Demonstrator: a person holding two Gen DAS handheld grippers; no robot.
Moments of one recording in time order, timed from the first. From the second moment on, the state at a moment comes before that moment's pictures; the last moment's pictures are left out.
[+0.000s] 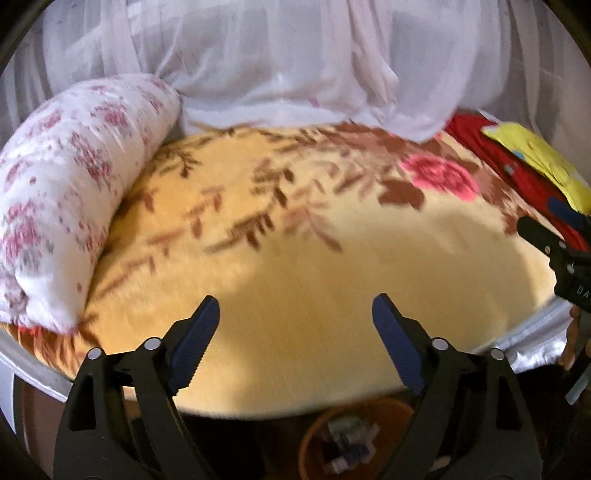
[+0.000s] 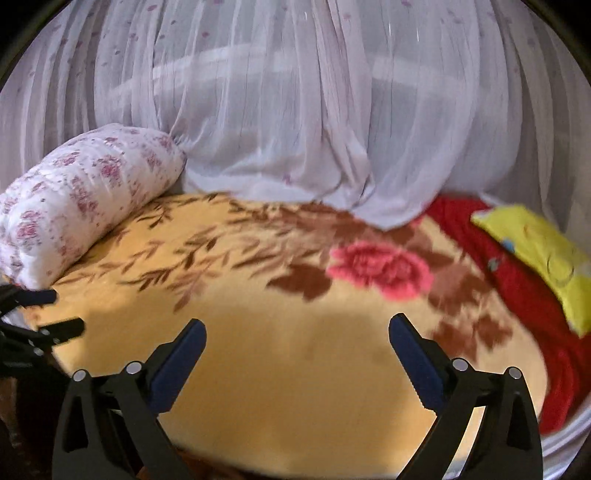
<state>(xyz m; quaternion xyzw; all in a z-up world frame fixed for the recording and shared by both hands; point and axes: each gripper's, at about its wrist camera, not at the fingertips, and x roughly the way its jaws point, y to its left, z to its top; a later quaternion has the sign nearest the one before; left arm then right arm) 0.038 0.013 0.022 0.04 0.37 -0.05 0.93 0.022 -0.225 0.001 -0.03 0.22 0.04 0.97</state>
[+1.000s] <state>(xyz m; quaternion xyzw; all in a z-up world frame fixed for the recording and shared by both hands) 0.222 0.080 0.030 -0.02 0.27 0.09 0.96 0.198 -0.308 -0.006 0.02 0.19 -0.12 0.97</state>
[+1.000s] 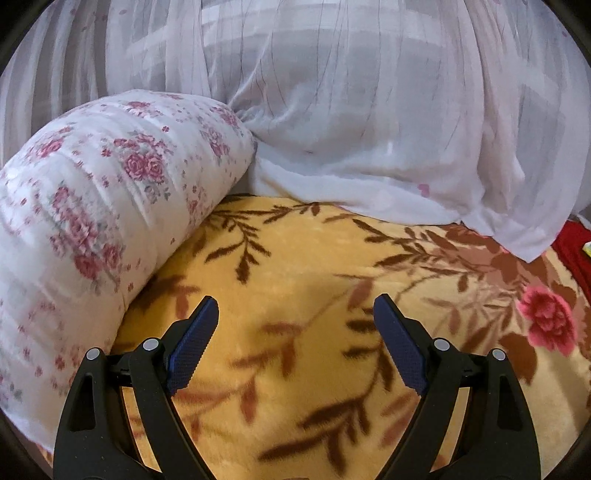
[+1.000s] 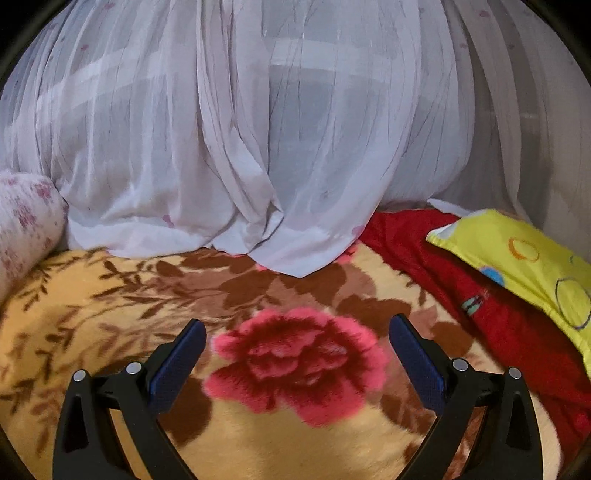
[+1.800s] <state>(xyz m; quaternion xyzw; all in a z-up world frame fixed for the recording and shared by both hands) 0.245 0.083 0.011 -0.01 0.27 0.06 0.96 0.203 -0.305 -0.017 0.00 0.20 -0.13 0.97</state>
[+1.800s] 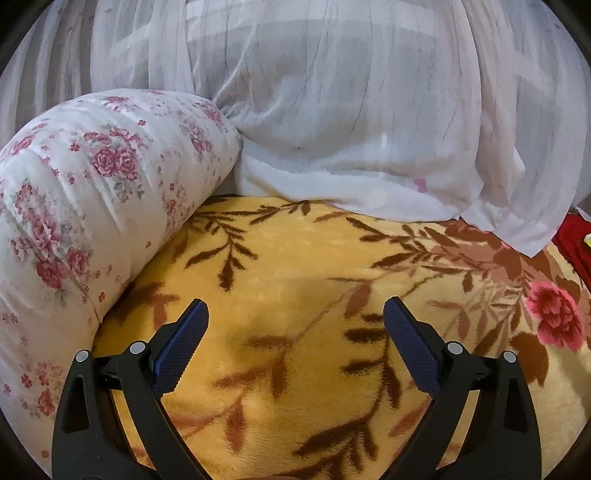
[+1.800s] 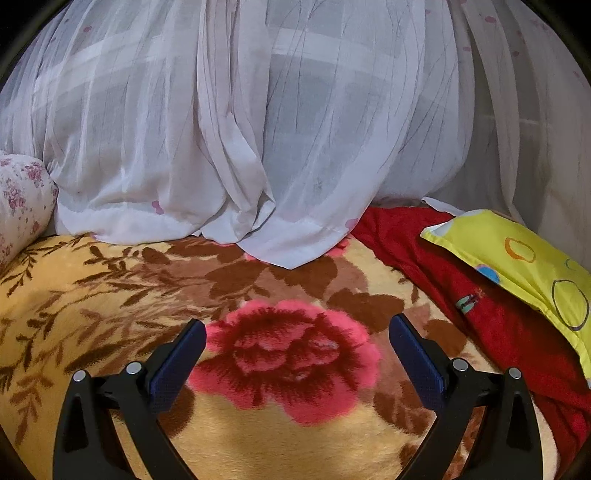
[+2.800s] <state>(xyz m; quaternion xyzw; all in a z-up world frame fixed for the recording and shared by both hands) 0.247 0.081 0.006 -0.01 0.28 0.05 0.96 0.205 -0.304 -0.018 -0.01 0.20 -0.13 0.97</state>
